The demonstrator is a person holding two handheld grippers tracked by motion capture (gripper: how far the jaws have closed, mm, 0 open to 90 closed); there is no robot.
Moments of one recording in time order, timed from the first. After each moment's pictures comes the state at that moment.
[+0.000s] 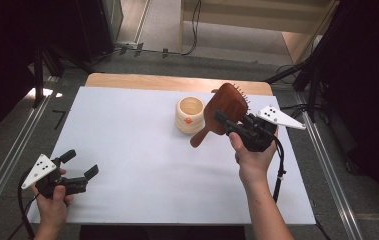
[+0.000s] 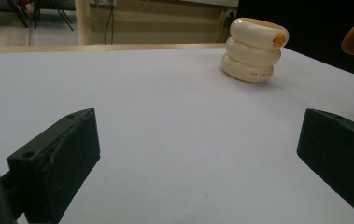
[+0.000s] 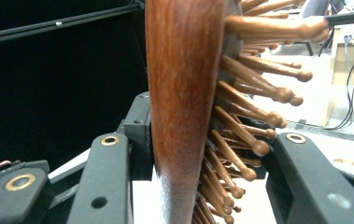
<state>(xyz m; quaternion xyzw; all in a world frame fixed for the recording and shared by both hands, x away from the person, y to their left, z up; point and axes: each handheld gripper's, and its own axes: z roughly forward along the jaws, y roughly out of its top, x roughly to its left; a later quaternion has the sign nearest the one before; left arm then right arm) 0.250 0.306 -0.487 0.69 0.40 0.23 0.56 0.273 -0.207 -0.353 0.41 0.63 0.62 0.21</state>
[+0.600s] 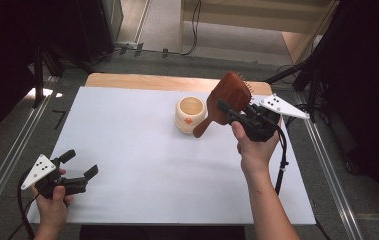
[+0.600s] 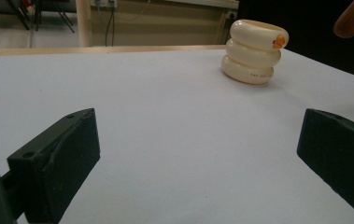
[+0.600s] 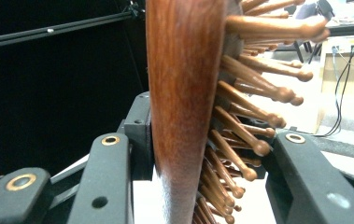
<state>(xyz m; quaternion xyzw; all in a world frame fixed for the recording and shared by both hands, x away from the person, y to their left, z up) 0.249 0.306 -0.487 0.69 0.39 0.23 0.56 0.287 -0.211 -0.338 0.42 0.62 0.62 0.22</state>
